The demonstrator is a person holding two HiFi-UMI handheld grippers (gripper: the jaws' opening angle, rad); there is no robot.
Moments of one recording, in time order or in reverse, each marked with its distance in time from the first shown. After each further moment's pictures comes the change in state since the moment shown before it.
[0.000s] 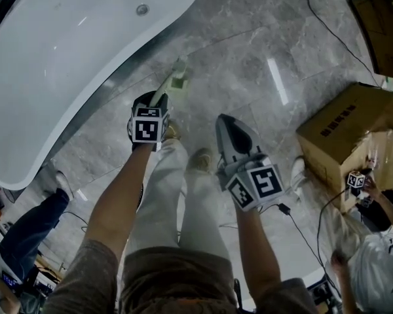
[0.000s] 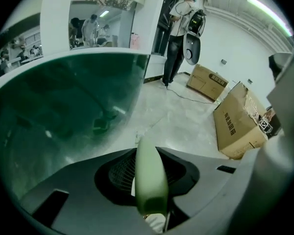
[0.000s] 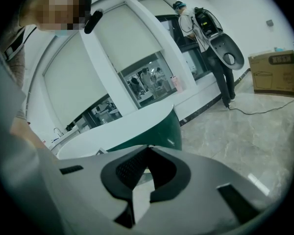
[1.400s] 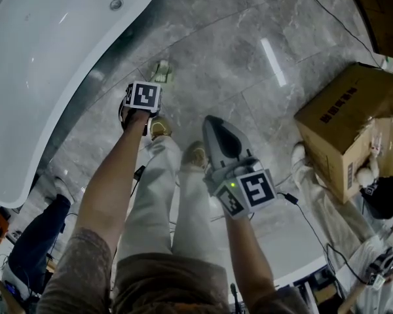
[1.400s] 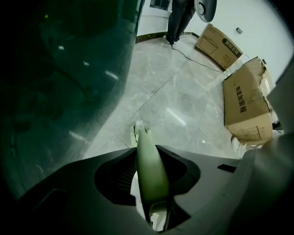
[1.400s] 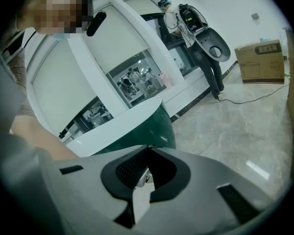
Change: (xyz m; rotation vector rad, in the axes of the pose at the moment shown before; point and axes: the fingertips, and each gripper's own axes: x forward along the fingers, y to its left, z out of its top) left arm 0.104 -0.001 -0.048 0.047 0.439 0.023; right arm 0.002 -0.035 -0.023 0.110 0.024 -0.066
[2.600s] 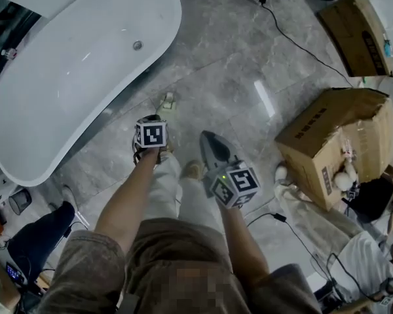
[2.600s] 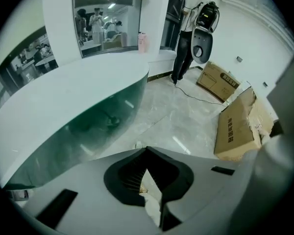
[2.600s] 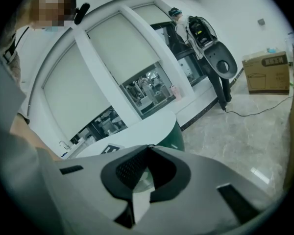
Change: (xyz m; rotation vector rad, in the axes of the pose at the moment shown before) left arm -0.224 -0.045 -0.005 -0.169 -0.310 0.057; right arm -0.100 0.083 0.084 -0.039 -0.058 0.075
